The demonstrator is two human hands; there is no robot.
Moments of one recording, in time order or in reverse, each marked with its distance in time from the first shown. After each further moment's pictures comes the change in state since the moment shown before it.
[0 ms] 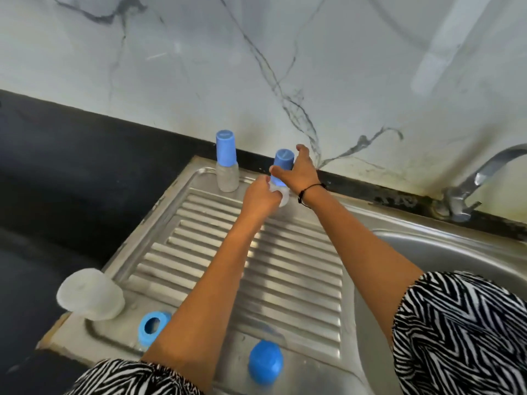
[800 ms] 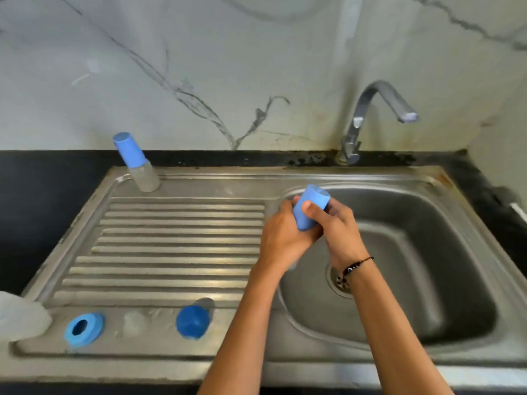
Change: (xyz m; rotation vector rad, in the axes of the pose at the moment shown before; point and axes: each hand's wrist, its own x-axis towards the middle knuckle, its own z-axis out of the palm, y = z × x) left_hand -0.163 0.044 0.162 0.243 -0.214 0.226; right_hand -0.224 0.122 -0.149 0.808 0.207 0.063
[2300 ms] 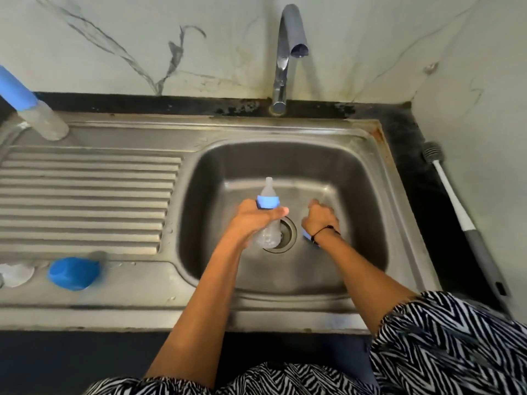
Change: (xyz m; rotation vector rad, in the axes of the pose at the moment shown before) left_hand -0.001 0.016 0.151 -0.431 -0.236 -0.464; right_hand 0.043 0.104 -0.215 -1.423 0.056 0.344
